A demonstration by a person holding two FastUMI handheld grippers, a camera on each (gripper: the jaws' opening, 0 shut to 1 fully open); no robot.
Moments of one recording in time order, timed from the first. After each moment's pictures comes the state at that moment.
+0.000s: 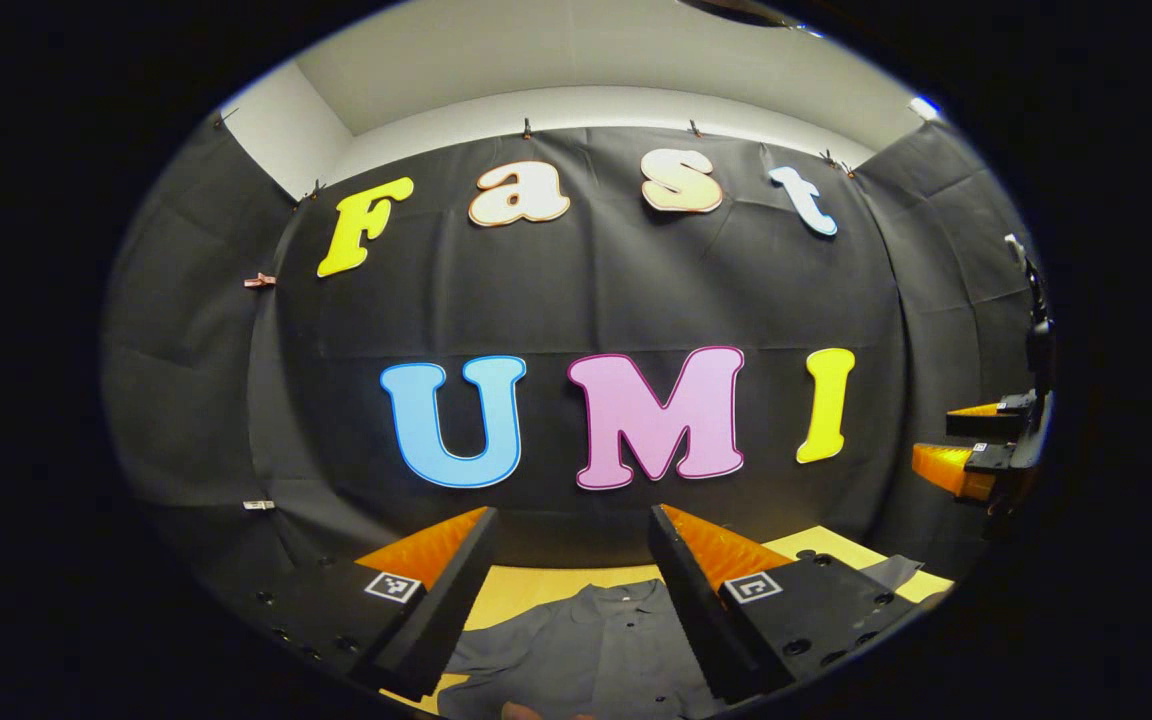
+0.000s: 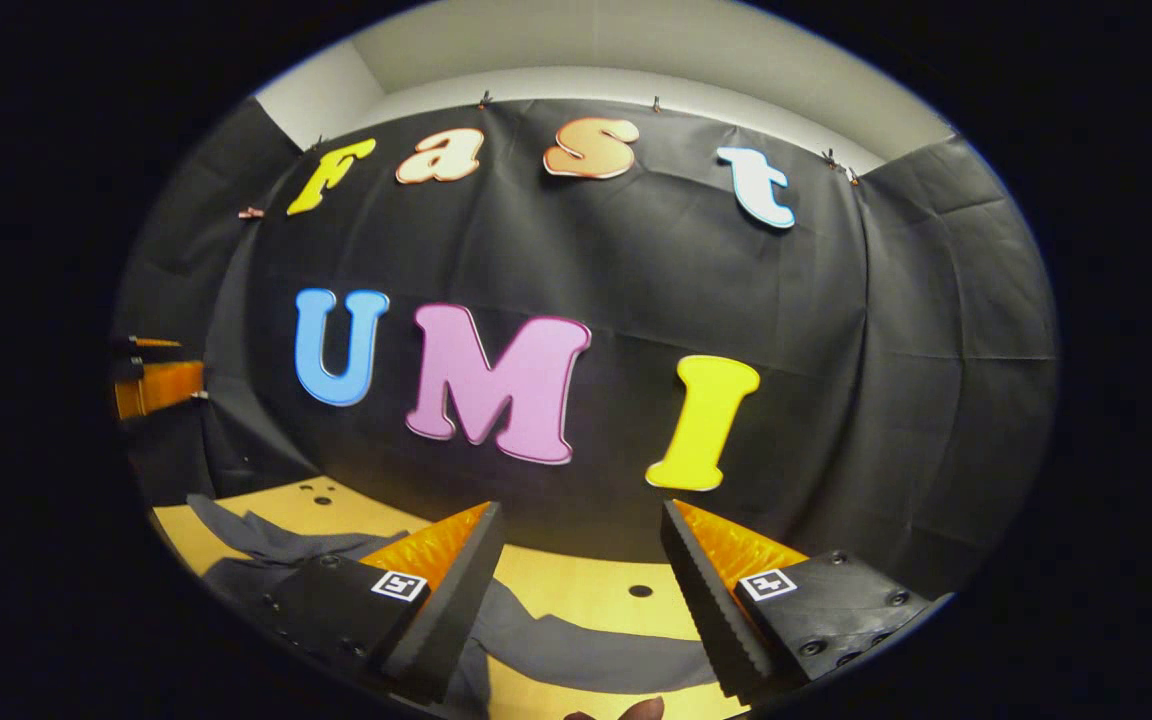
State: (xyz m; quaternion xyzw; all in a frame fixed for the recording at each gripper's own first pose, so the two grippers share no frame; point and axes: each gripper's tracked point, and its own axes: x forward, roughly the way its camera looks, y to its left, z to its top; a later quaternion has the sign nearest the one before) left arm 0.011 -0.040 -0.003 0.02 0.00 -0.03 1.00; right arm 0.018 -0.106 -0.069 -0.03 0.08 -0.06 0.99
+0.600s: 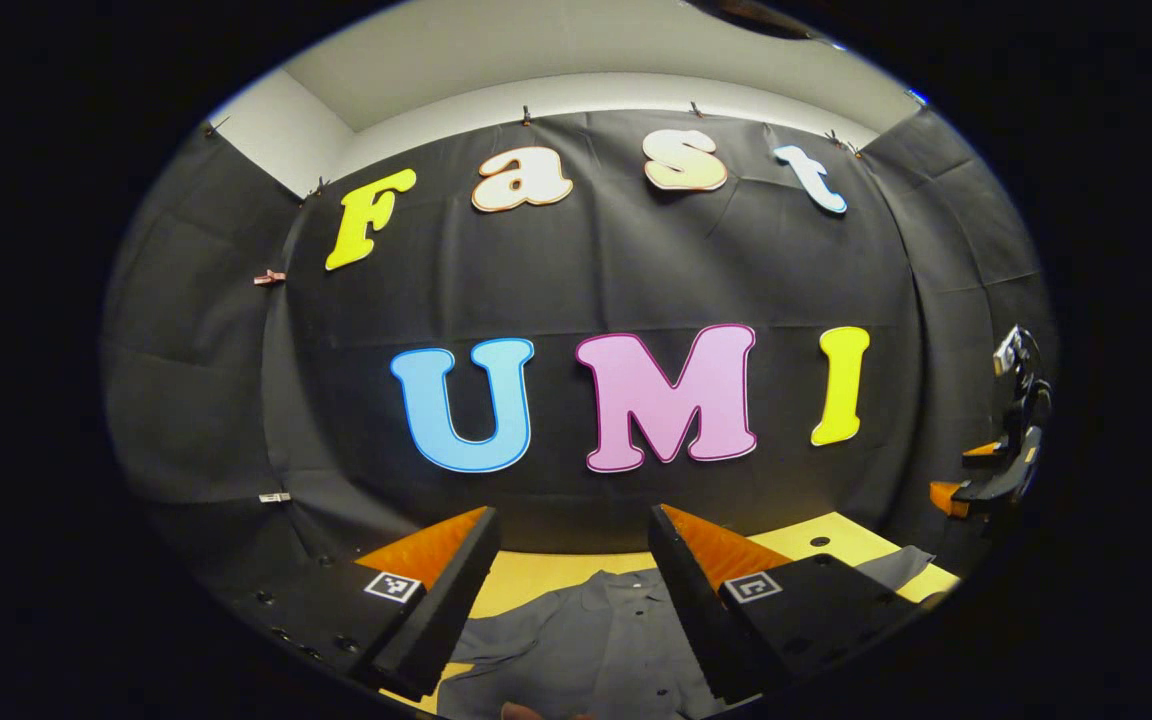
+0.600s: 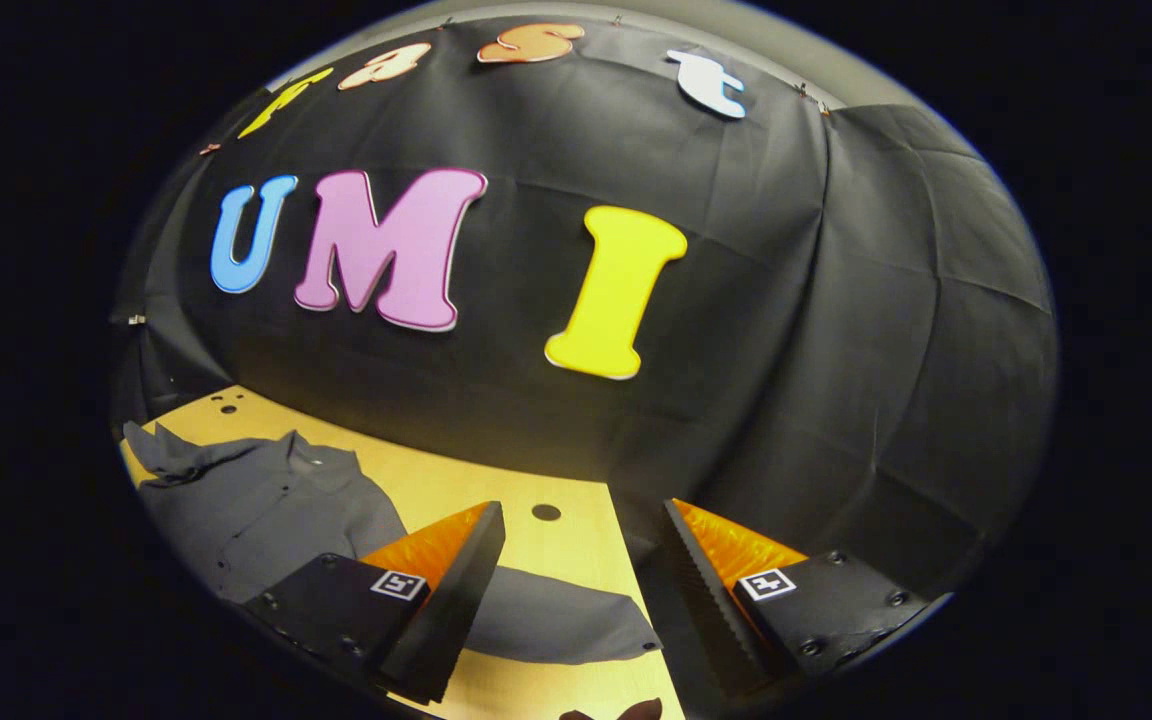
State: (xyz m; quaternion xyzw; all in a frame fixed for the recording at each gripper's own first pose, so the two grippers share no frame) left arm 0.012 -0.049 -0.013 0.04 0.02 0.00 1.00; right arm 0.029 -0.236 -0.227 -0.05 0.21 -0.13 0.97
